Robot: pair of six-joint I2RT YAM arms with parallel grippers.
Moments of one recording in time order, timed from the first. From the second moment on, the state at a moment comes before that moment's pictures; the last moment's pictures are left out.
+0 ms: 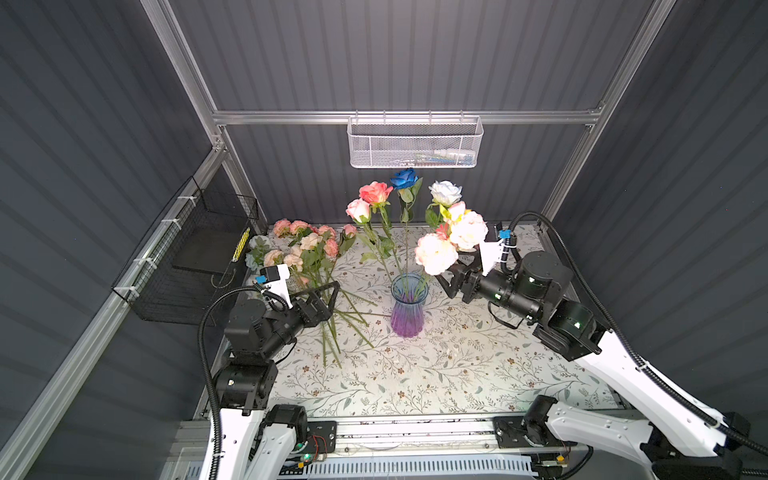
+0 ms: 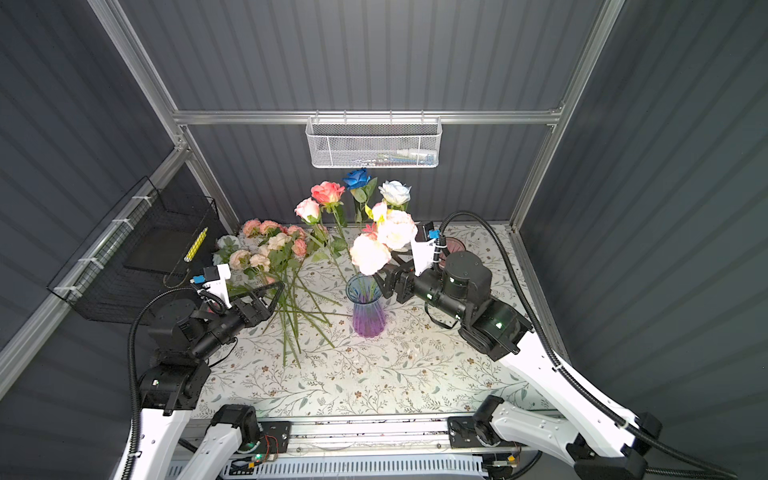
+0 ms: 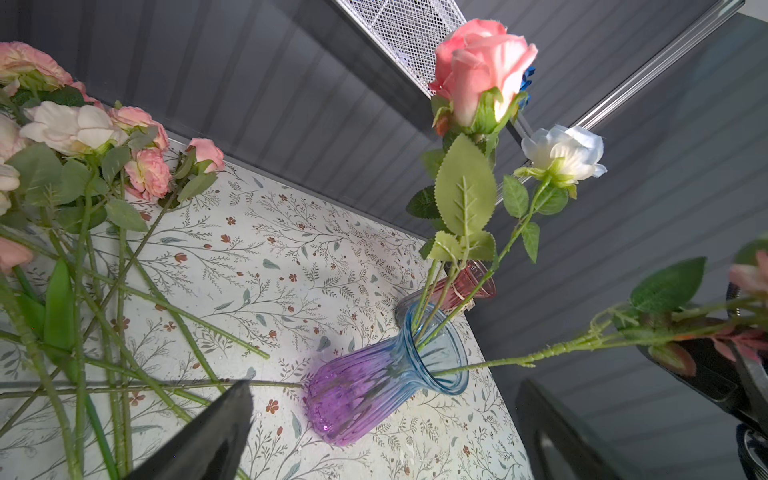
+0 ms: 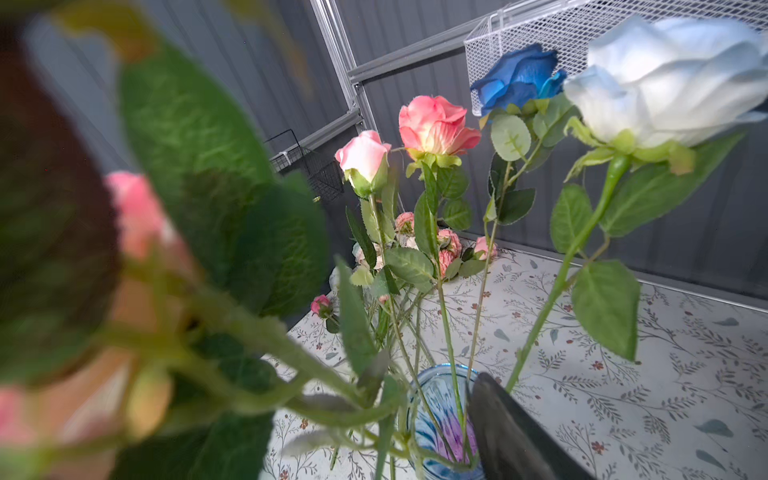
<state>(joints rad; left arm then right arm) -0.13 0.58 0.80 -0.40 0.45 -0.62 0.77 1.00 1.19 -0.27 -0.11 0.35</state>
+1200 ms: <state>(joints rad) -0.13 0.65 0.79 -0.39 0.49 -0.67 0.66 1.54 1.82 -0.73 -0.21 0.32</state>
